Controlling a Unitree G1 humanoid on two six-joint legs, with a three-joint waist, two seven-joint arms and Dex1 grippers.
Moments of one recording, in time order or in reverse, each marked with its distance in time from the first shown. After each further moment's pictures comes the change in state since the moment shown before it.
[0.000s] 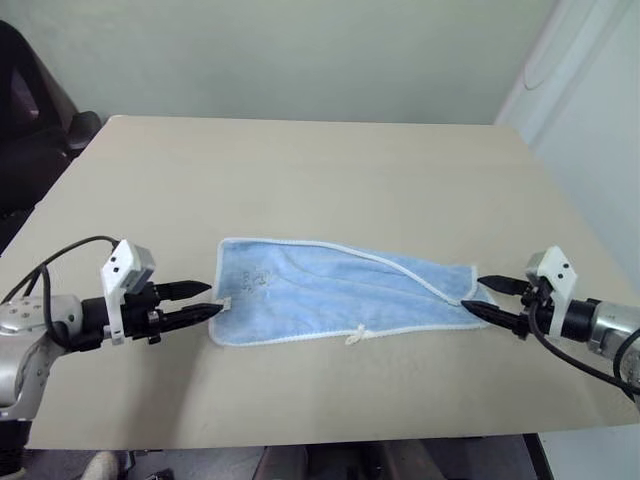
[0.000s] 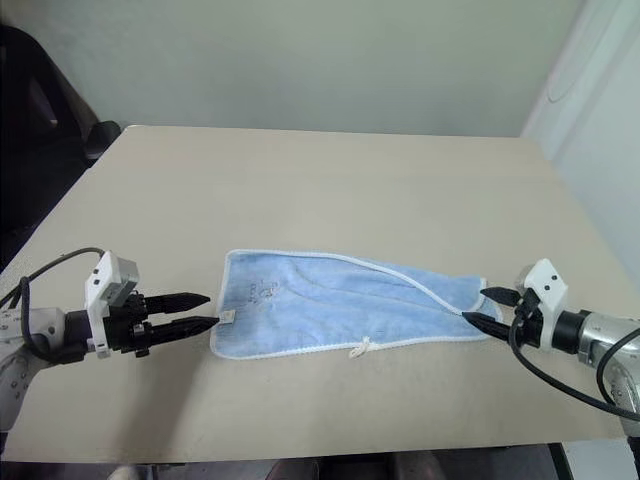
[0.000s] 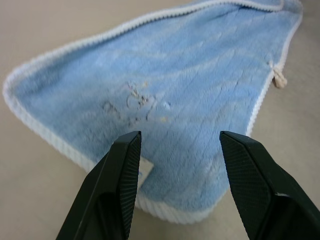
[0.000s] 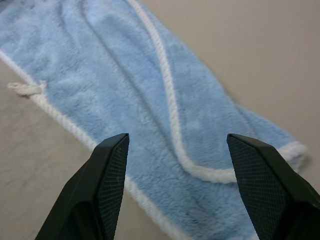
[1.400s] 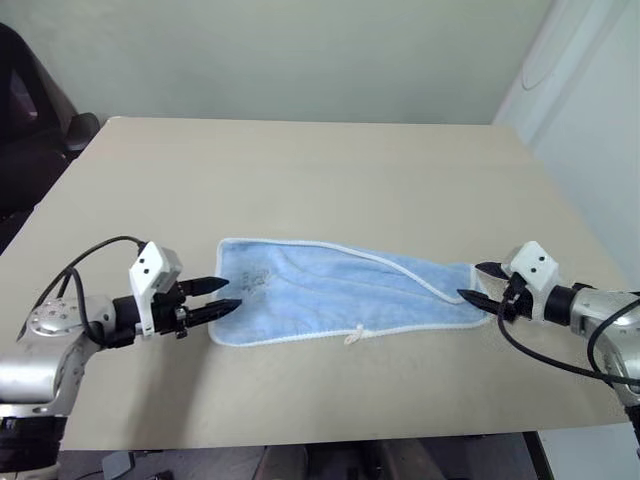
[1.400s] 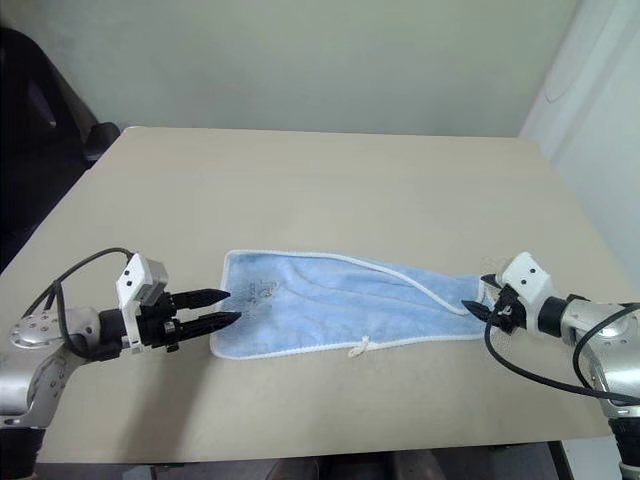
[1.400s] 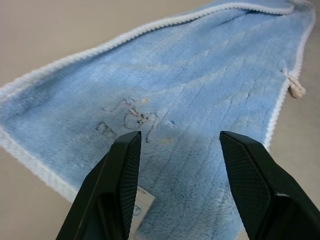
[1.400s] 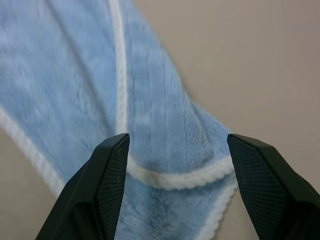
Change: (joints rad) left arm -0.053 -0.100 -0.083 -0.010 0.061 -0.050 0.079; right arm -0.130 -0.015 0.170 0.150 -0.283 -0.232 -0.082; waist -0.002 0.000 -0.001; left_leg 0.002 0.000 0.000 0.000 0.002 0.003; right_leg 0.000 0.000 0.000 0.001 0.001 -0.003
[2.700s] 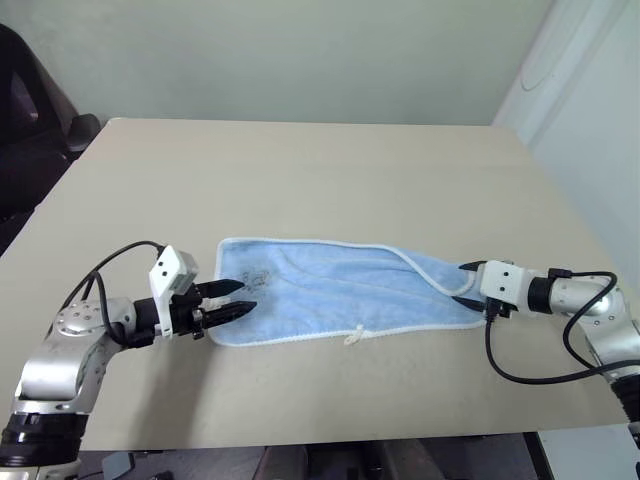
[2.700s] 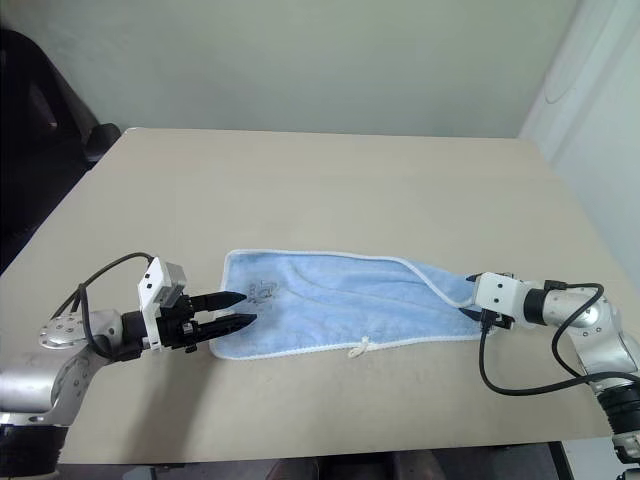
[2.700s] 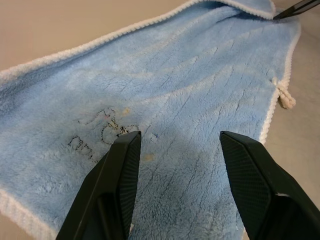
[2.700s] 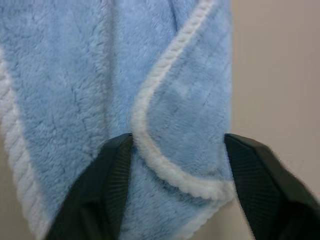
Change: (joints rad) left arm -0.028 -0.060 -0.049 0.016 0.007 -0.006 0.010; right arm -0.146 -0.028 0.170 0.250 -0.255 -0.454 0.072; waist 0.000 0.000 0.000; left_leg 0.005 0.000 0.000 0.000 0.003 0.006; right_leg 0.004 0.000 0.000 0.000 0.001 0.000
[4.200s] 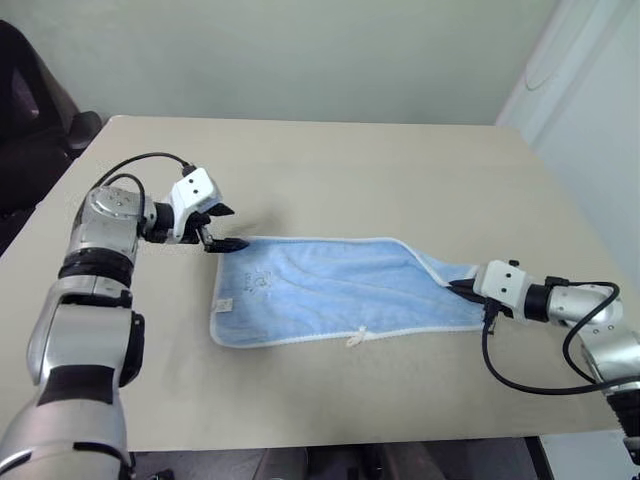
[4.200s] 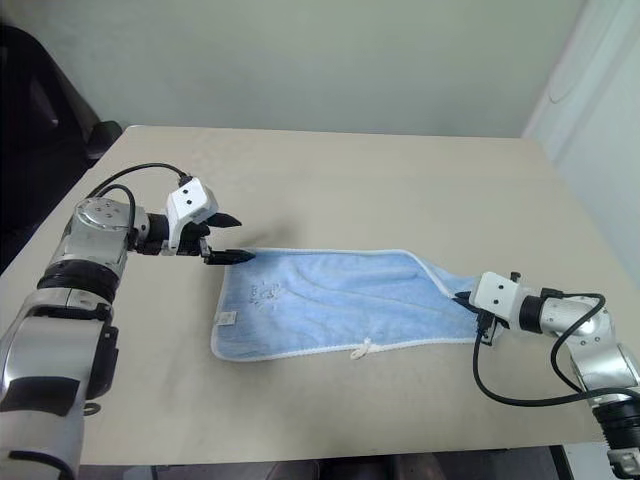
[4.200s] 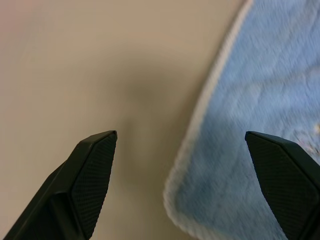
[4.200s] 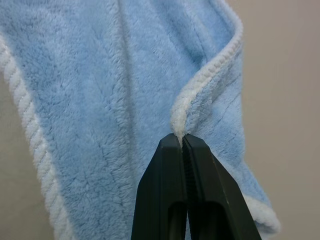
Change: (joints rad) left arm -1.007 -0.075 -0.386 1.321 0.617 -0.638 -0.218; right arm 0.089 0.043 -0.051 -0.118 0.104 0.103 -0.002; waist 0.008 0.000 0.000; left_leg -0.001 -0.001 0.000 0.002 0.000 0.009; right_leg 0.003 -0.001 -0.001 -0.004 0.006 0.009
